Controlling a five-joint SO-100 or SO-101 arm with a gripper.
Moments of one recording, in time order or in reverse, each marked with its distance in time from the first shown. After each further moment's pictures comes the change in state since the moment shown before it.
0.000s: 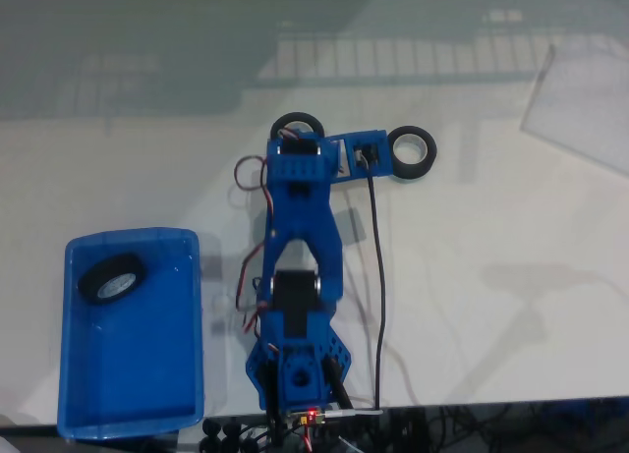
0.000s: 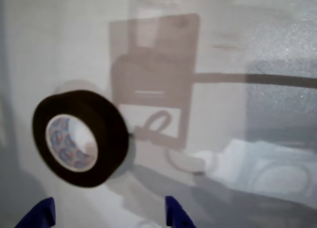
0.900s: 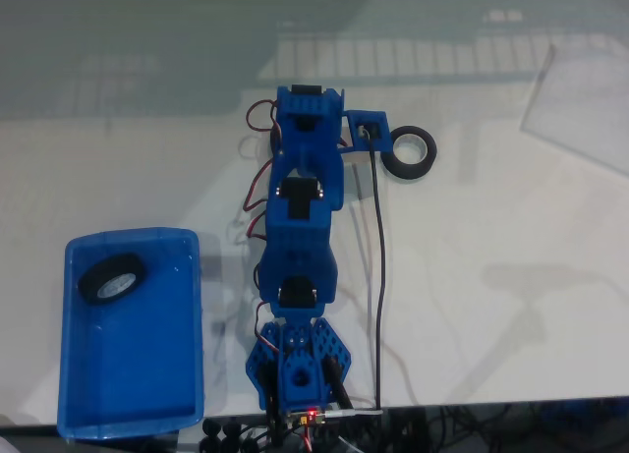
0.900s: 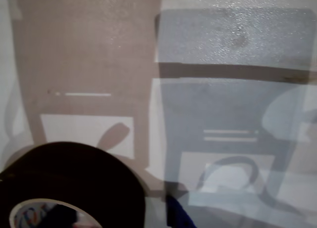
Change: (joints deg) arm 1.7 -36.7 -29.4 6.0 -0.6
